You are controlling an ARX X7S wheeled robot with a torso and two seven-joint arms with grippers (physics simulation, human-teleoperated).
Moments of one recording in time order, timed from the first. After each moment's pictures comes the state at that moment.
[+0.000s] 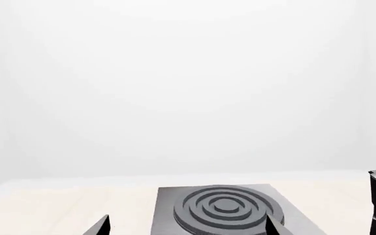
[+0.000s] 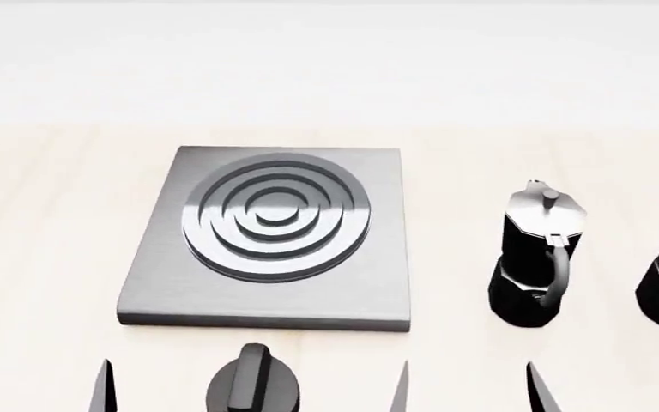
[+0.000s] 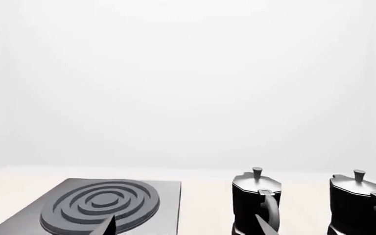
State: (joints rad) left arm 0.16 -0.25 0.22 0.56 -0.13 -0.08 -0.26; right arm -0.14 0.31 -0.23 -0.53 0.17 0.08 0.34
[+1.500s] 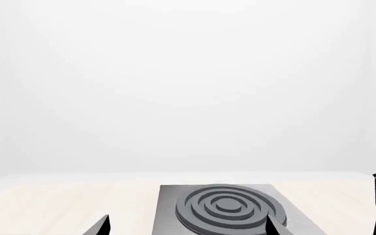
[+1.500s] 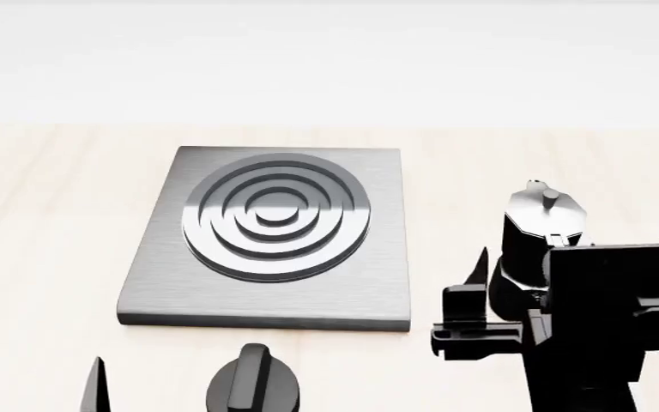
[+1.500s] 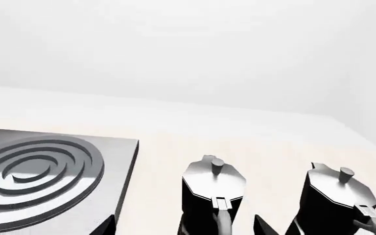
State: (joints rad) left arm 0.15 -0.30 0.24 0.55 -0.19 -0.06 -0.30; right arm 0.44 0.44 -0.08 -0.38 0.47 0.83 0.27
